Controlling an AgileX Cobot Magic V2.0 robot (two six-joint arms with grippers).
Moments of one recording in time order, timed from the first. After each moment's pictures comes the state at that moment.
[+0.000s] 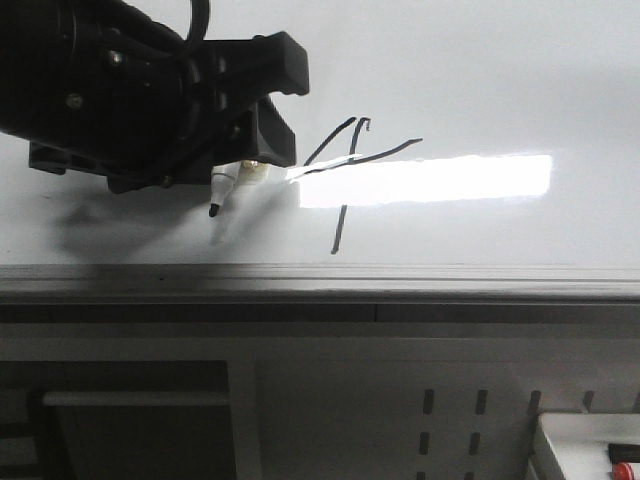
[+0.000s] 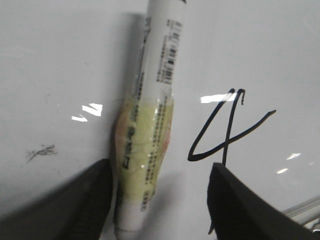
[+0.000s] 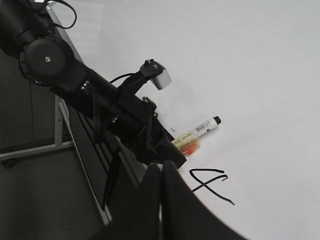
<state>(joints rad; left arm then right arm) -0.84 1.45 -0.69 -0.94 -0.25 0.39 0.67 0.62 -0.87 0.37 0.63 -0.71</state>
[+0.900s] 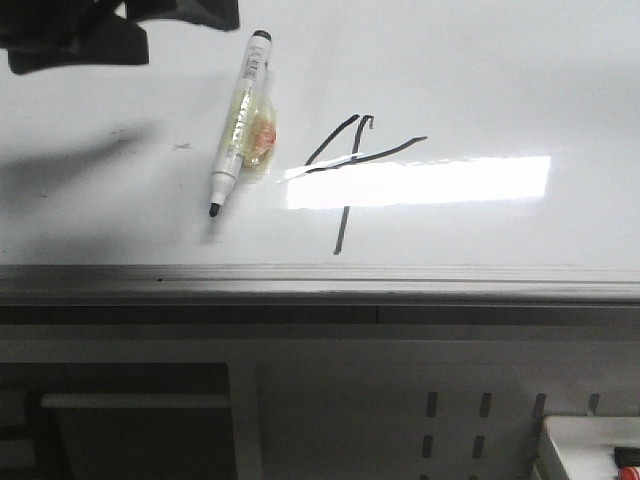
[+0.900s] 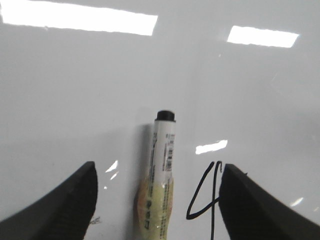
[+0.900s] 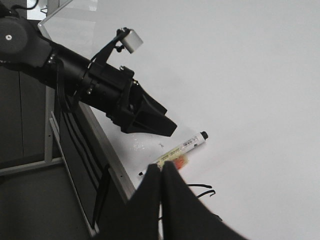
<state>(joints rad) -0.80 1.18 -0.66 -0.81 -0.27 0.39 0.67 0.60 -0.87 0.37 0.57 -0.71</state>
